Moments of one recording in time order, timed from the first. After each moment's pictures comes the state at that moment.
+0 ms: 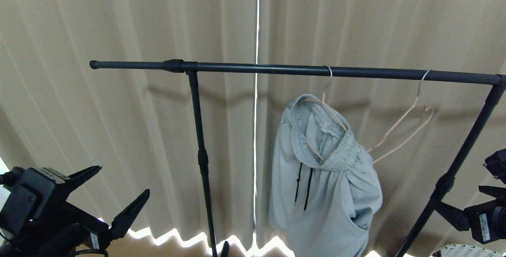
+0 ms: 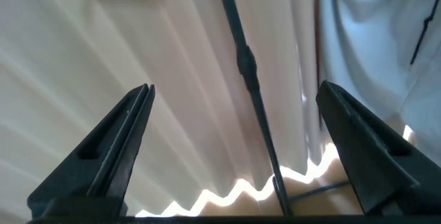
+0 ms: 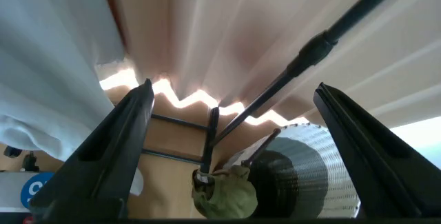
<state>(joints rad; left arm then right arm) -0.33 1.27 0.00 -1.15 0.08 0.32 0.05 1.12 -0.37 -0.20 -0.14 -0.15</state>
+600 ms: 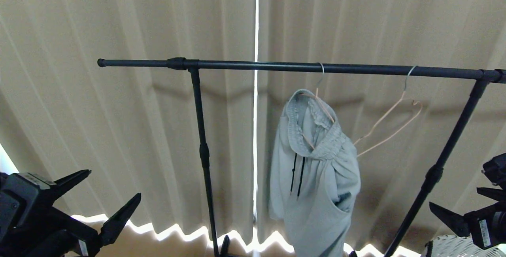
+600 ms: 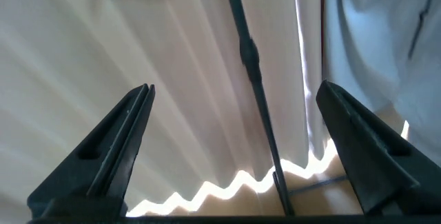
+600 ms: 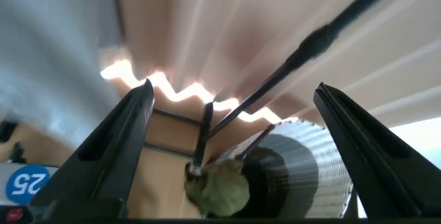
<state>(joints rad) -0.30 1.18 0.00 -1.06 0.08 0.32 0.04 1.12 -0.34 -0.22 -0.11 -0.20</state>
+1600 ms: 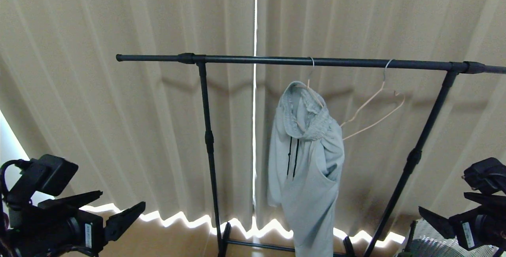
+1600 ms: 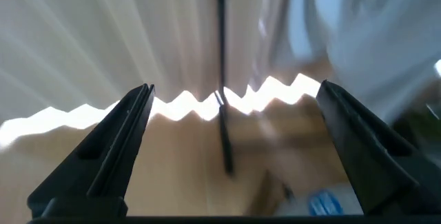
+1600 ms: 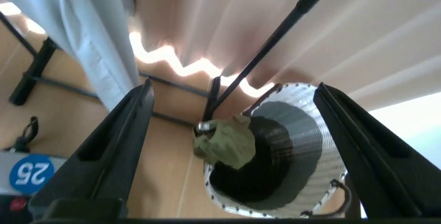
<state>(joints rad) -0.21 1.18 -0.28 -0.42 -0.04 0.04 0.05 1.23 -0.26 -0.39 -0.11 -0.20</state>
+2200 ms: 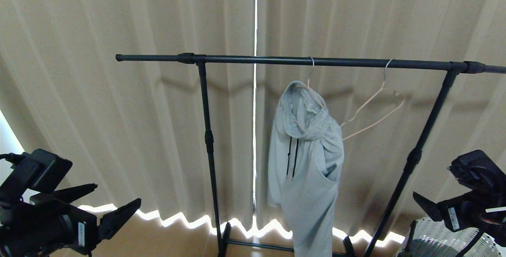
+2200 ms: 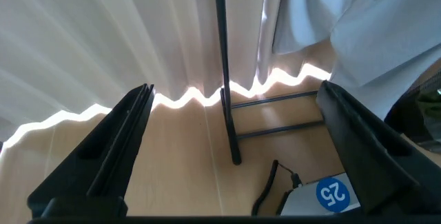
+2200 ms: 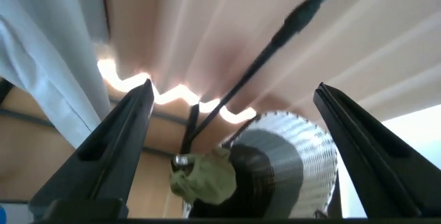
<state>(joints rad) -0.19 1.13 -0.29 -0.40 -0.04 0.12 -0.01 1.41 -0.21 -0.70 -0.13 -0.28</state>
